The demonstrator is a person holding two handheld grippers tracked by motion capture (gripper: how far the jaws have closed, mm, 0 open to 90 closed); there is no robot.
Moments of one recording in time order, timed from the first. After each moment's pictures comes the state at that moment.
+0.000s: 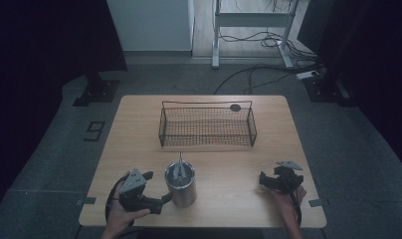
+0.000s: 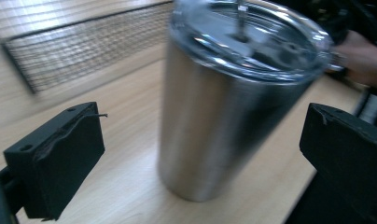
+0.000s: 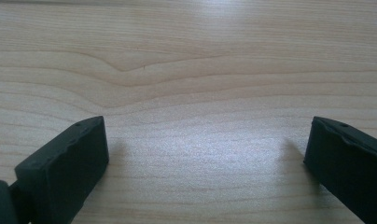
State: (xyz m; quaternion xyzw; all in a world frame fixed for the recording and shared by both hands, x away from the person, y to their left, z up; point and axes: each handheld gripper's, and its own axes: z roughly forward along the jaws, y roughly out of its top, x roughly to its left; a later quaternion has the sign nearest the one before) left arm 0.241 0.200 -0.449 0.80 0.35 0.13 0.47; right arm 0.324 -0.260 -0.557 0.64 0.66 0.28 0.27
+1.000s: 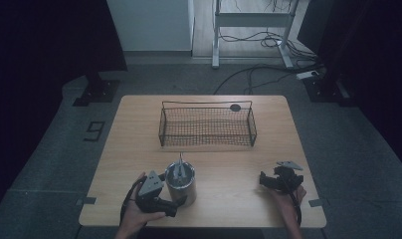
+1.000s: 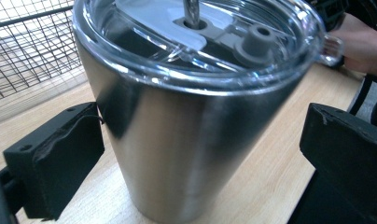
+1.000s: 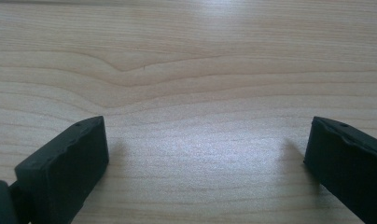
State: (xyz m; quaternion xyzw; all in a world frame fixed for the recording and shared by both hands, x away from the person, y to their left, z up) left arm 0.247 0.165 -0.465 0.81 0.34 0.14 0.46; right arm 0.324 -0.260 -0.556 0.64 0.66 0.28 0.27
